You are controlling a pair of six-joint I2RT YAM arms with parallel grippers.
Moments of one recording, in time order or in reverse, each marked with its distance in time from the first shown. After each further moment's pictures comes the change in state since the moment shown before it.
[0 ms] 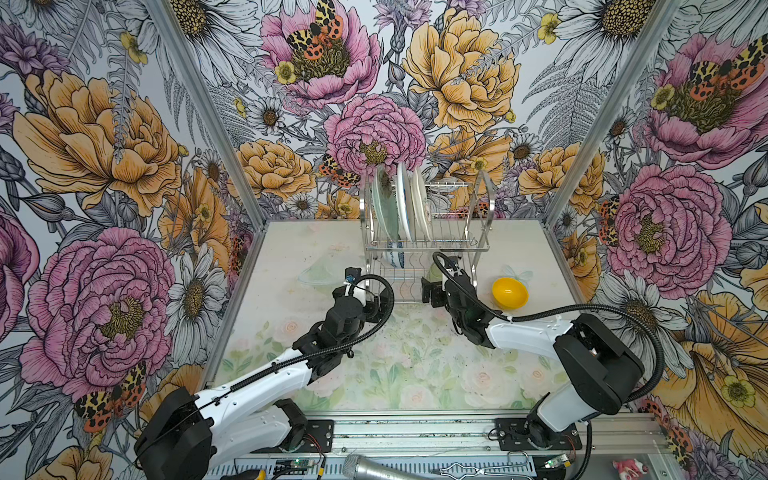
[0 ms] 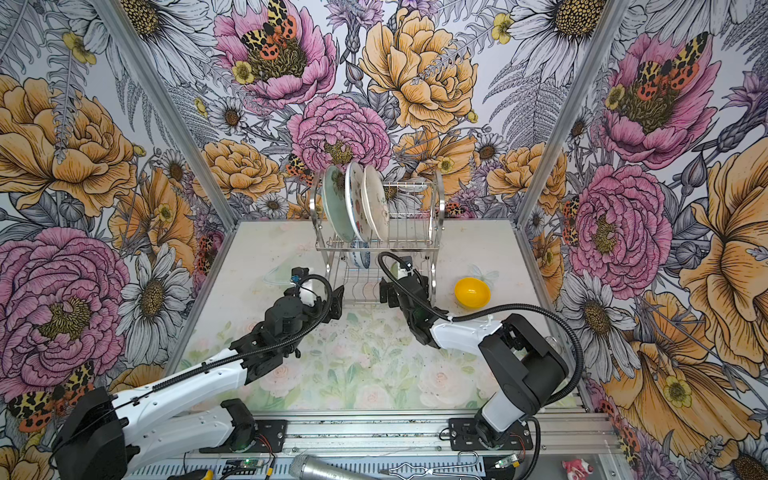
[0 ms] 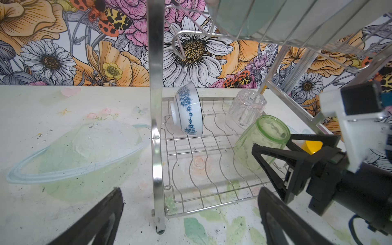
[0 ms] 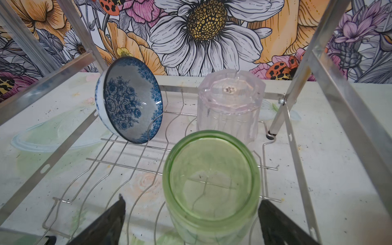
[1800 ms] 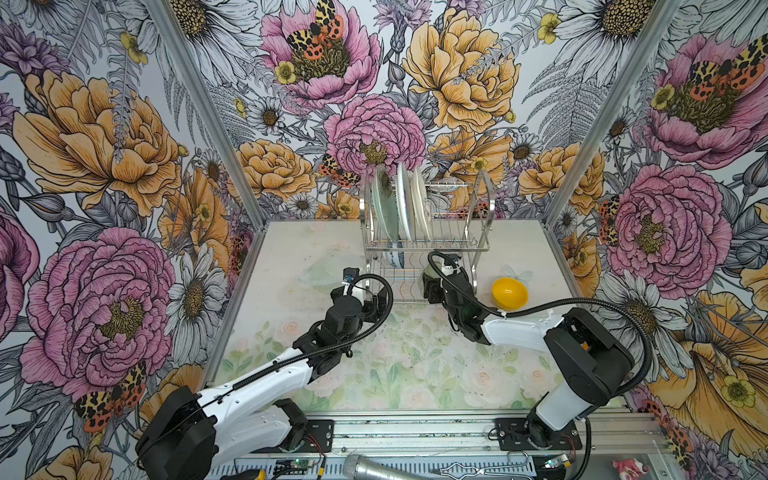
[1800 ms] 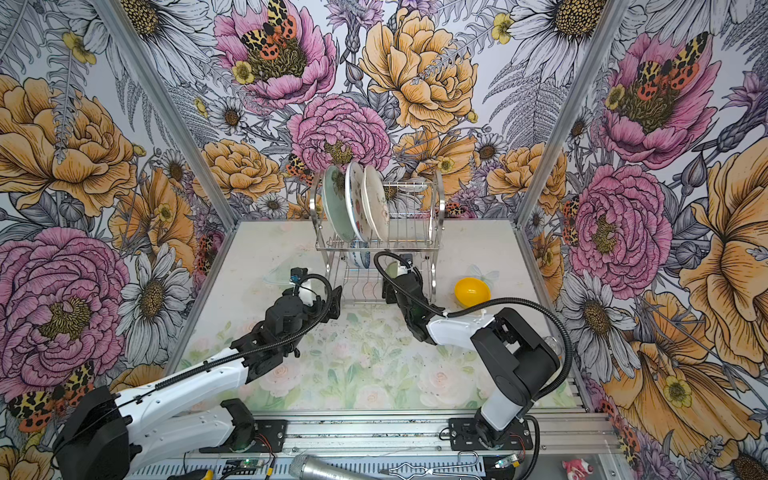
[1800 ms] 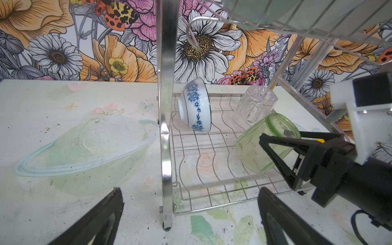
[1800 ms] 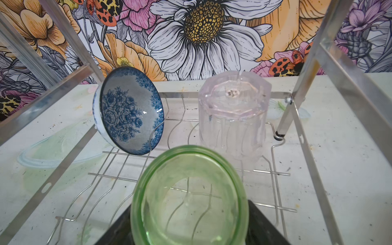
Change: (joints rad) left arm 0.023 0.014 -0.010 -0.003 0.000 -0.004; right arm -0.013 0.043 0.029 0.041 -0.031 0.056
